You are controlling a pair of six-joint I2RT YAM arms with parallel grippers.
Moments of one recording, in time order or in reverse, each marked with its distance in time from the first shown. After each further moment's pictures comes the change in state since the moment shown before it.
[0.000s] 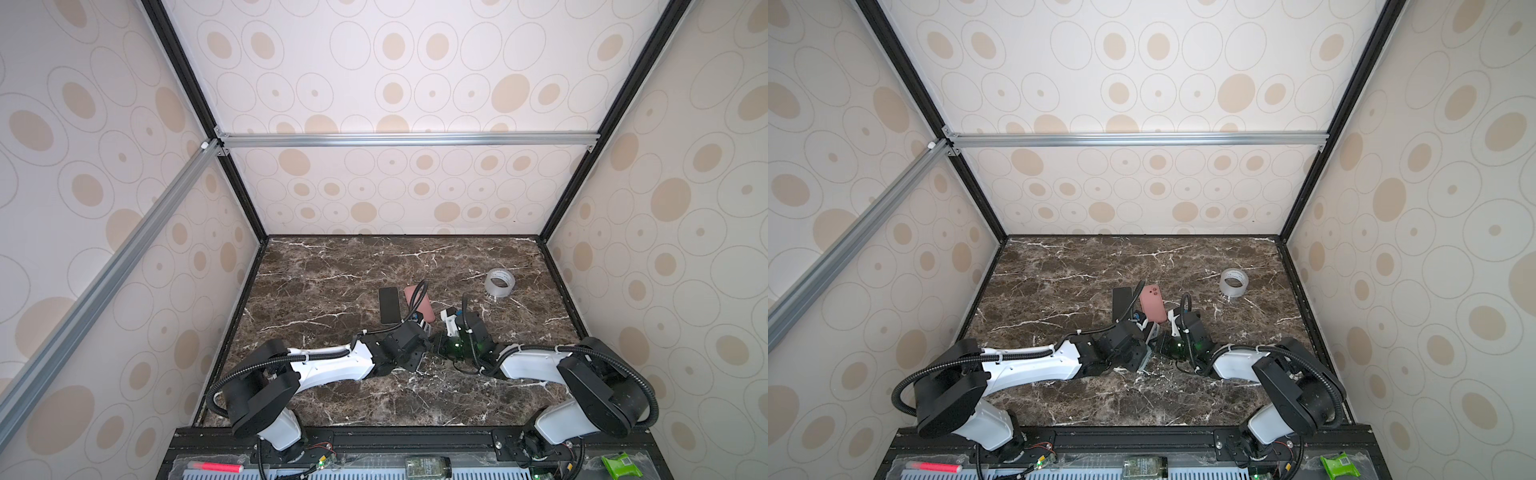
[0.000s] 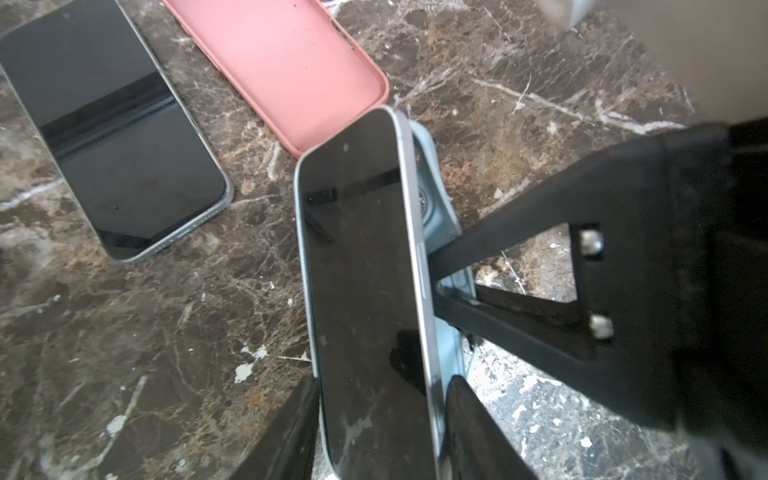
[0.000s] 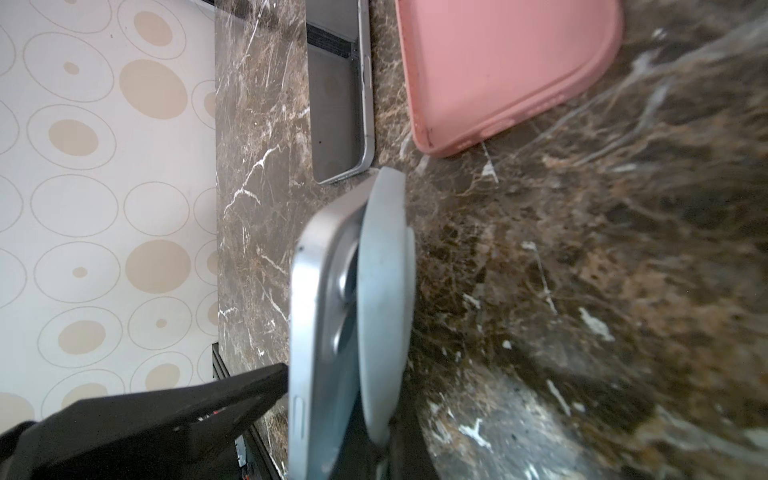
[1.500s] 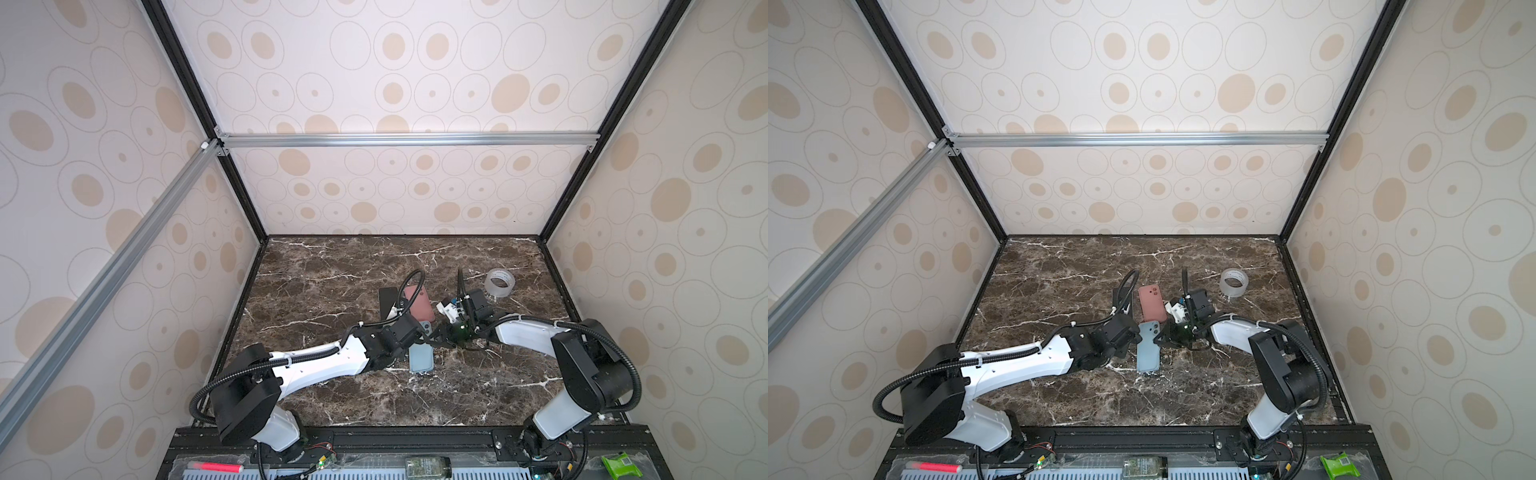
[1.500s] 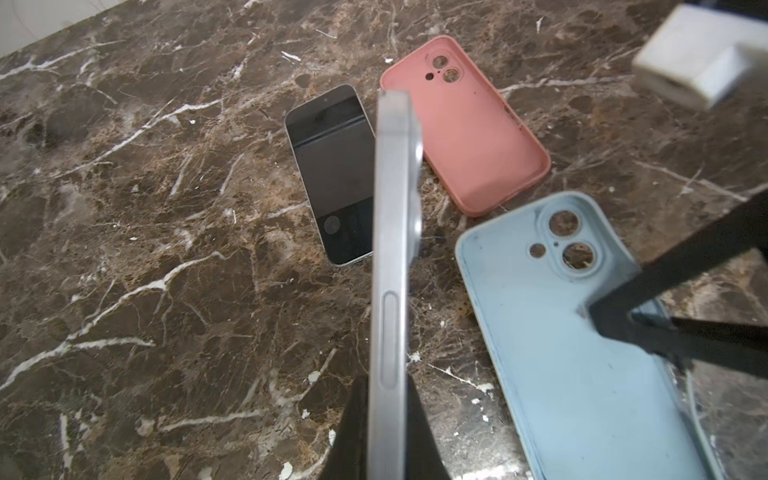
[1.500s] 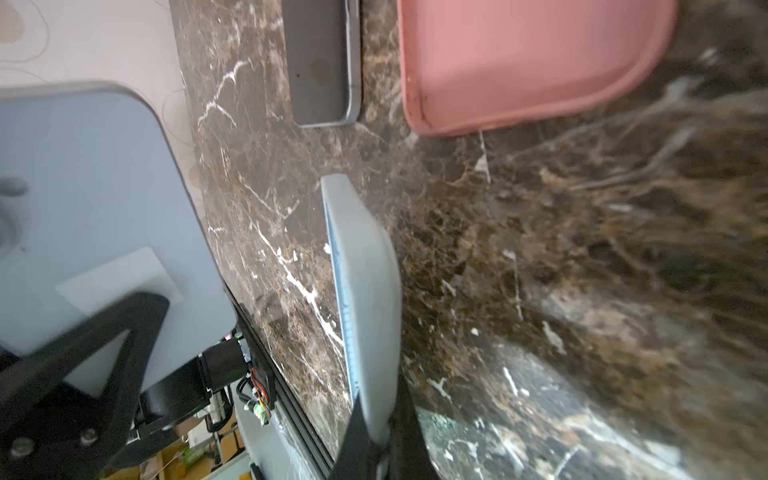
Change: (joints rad) left arm 0.015 -0.059 0.085 -0.226 -0.332 -0.094; right arm -0.197 0.140 0.306 -0.565 -0.346 -0.375
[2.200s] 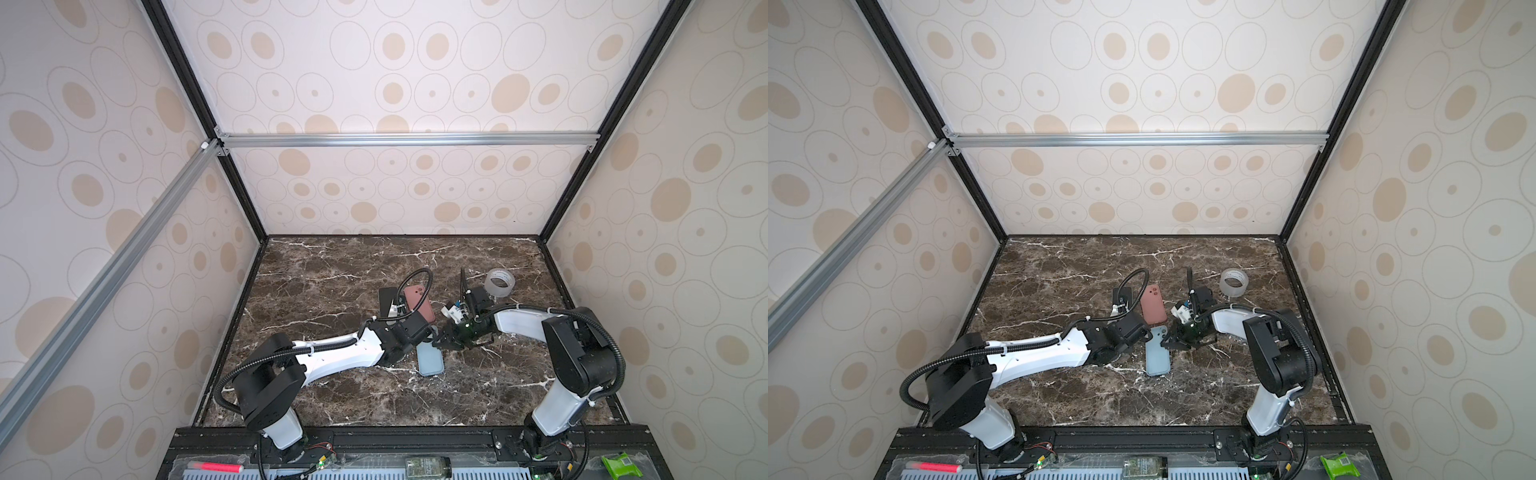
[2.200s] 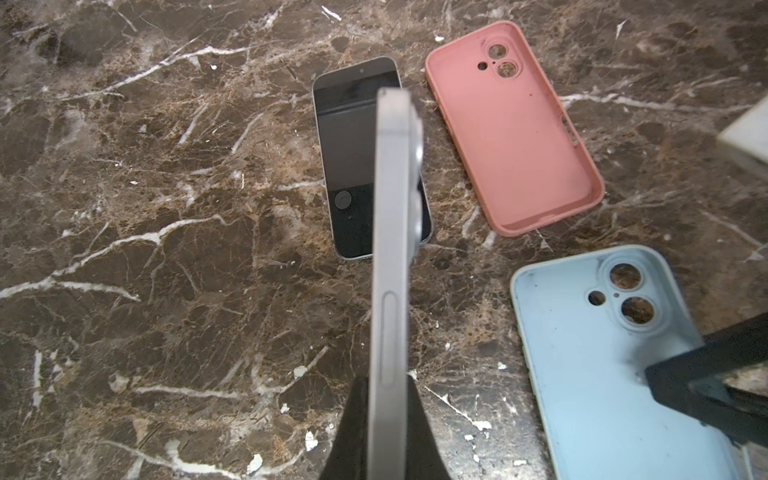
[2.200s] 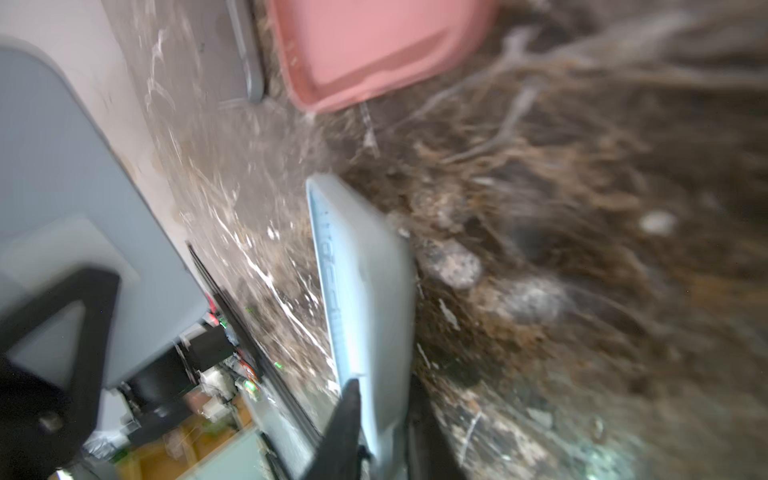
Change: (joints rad) left arm 0.000 0.121 0.095 -0.093 -0.042 -0.215; right arm -0.084 0.098 0.077 -0.175 -0.040 -0.117
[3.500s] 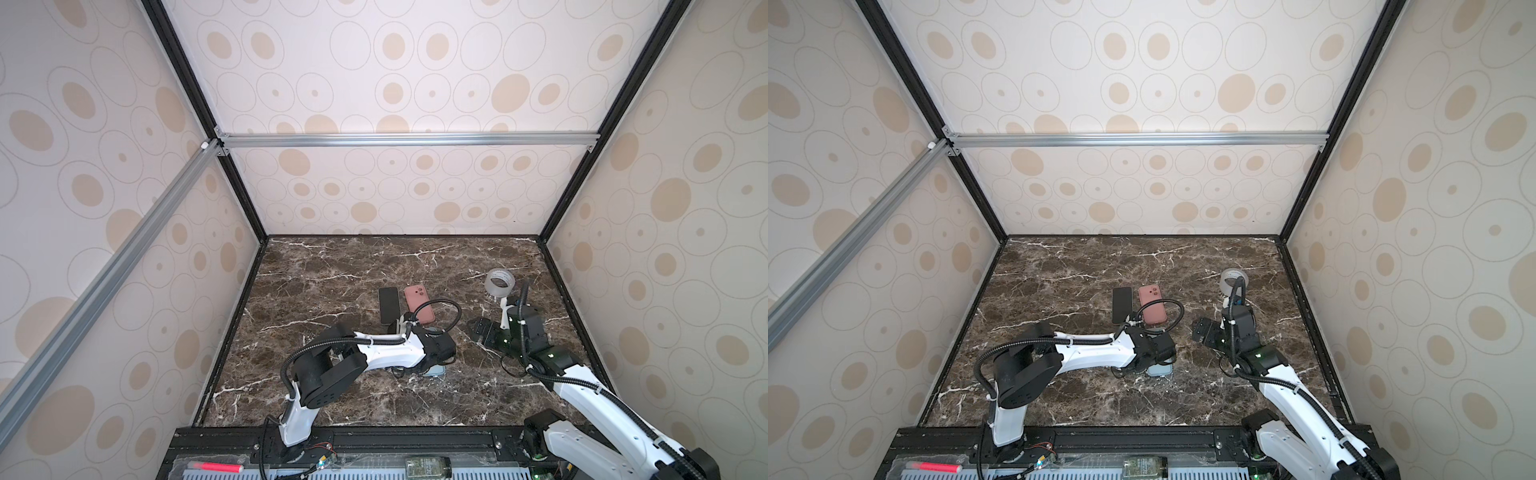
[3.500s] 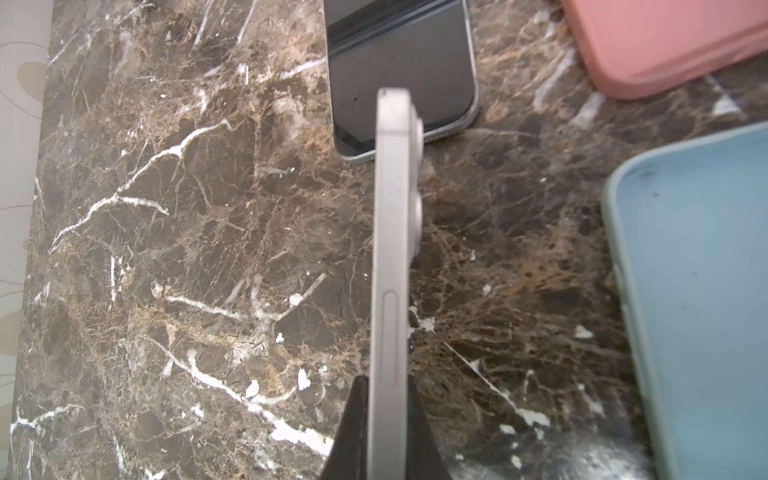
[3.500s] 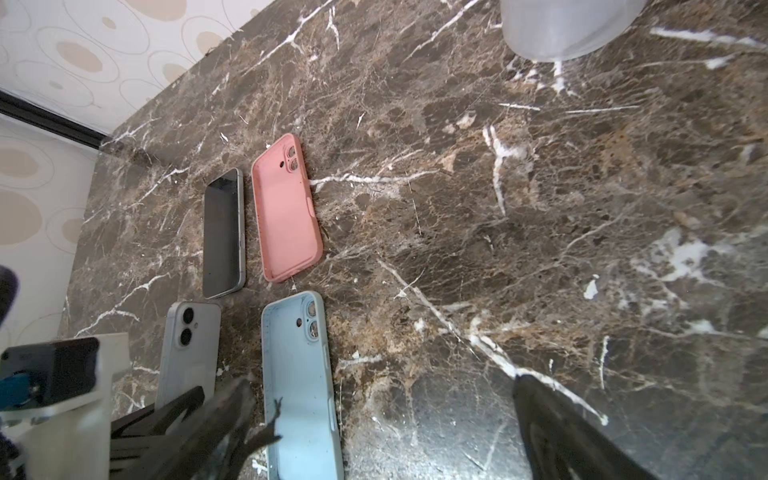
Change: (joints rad) left arm -0.117 0.354 0.244 -0.385 -0.085 -0.266; right arm -0.016 -0.833 -0.318 -0.001 0.724 0.174
